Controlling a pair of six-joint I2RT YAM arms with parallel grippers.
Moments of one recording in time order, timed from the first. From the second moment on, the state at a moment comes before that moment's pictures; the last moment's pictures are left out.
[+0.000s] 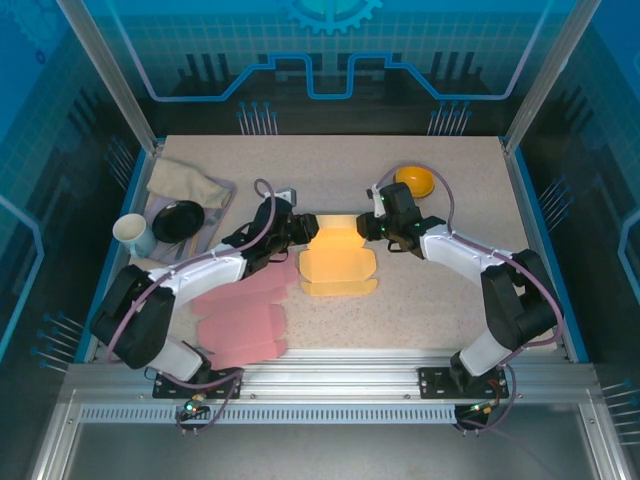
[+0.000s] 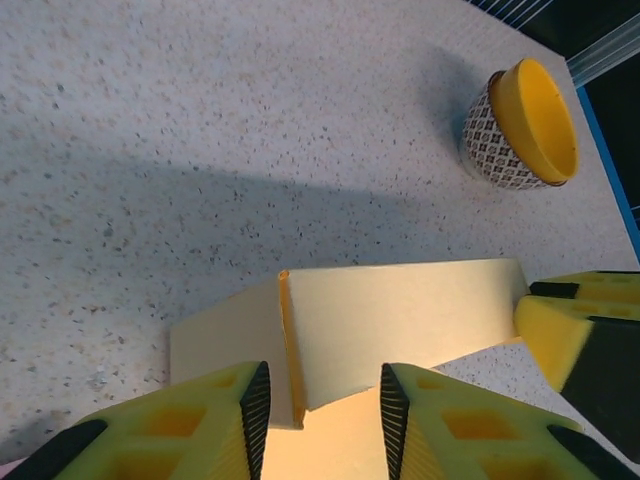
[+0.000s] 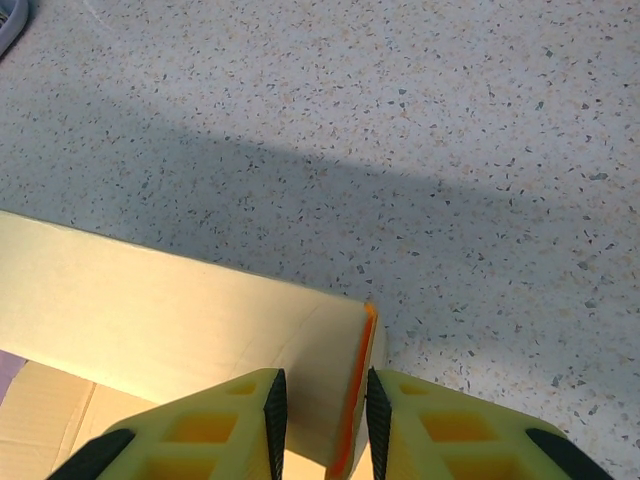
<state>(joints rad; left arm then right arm) -0.54 1.52 0.86 0.06 -0.01 -0.71 0.45 1.59 0.97 -0.16 -0.08 0.27</state>
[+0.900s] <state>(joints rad) -0.52 1.67 0.90 0.15 -0.02 -0.74 0.46 1.61 0.99 -0.18 -0.02 0.26</state>
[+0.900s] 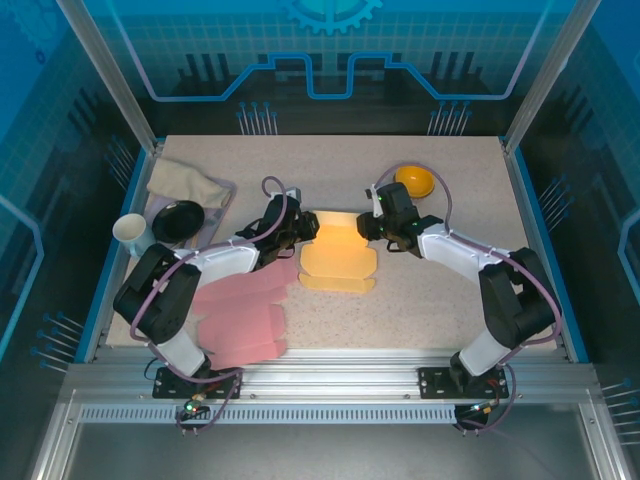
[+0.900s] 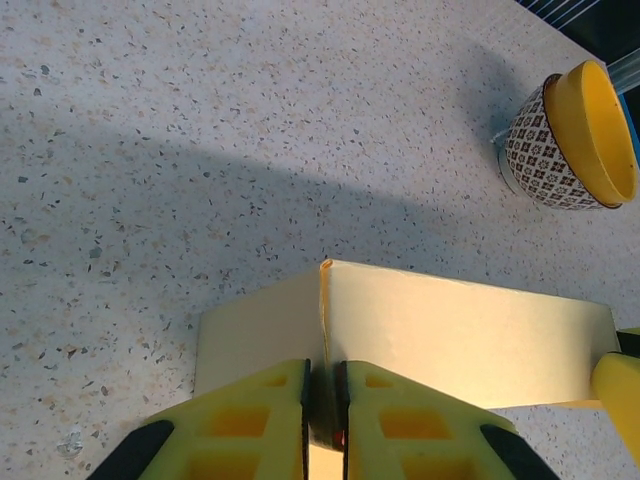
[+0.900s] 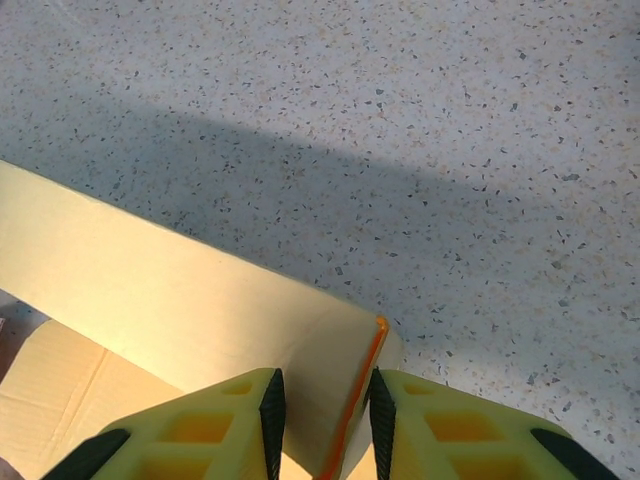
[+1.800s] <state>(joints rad) -0.52 1.64 1.01 -0.10 -0.07 -0.63 0.47 1.50 1.12 -0.36 0.01 0.15</state>
